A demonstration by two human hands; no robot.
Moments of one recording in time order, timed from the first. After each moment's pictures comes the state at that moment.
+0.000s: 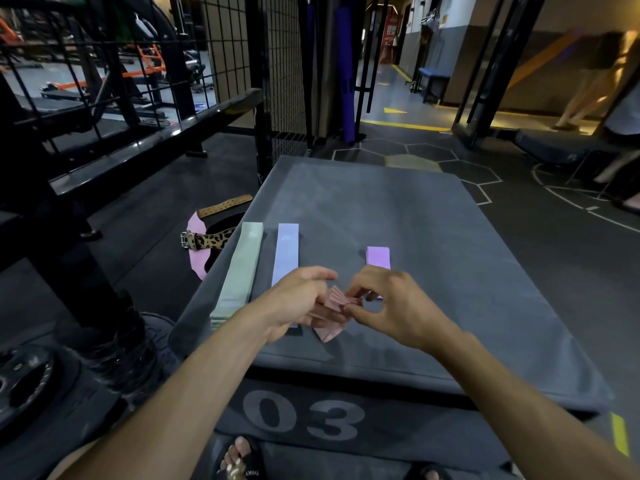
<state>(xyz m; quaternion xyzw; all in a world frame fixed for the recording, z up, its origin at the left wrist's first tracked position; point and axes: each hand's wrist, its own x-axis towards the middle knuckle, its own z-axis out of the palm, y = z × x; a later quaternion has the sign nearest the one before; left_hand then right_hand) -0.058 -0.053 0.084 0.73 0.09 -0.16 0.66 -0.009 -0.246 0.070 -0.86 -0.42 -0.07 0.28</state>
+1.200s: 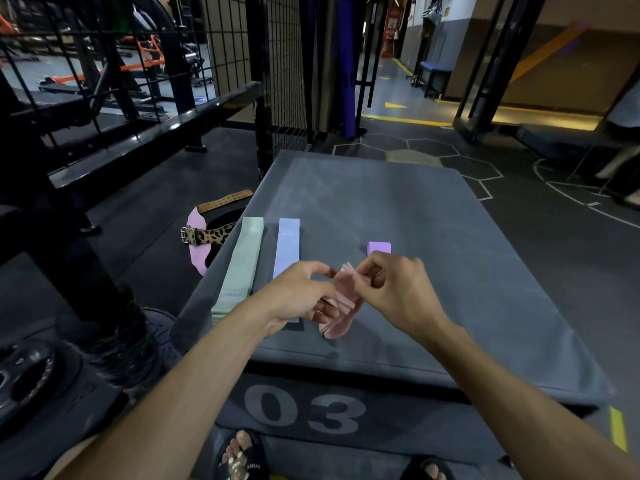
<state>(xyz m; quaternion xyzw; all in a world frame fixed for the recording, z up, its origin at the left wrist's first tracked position) -0.050 -0.046 0.077 0.74 0.08 -0.15 0.65 -0.009 -0.231 0.067 -0.89 -0.25 -0.16 0.35</state>
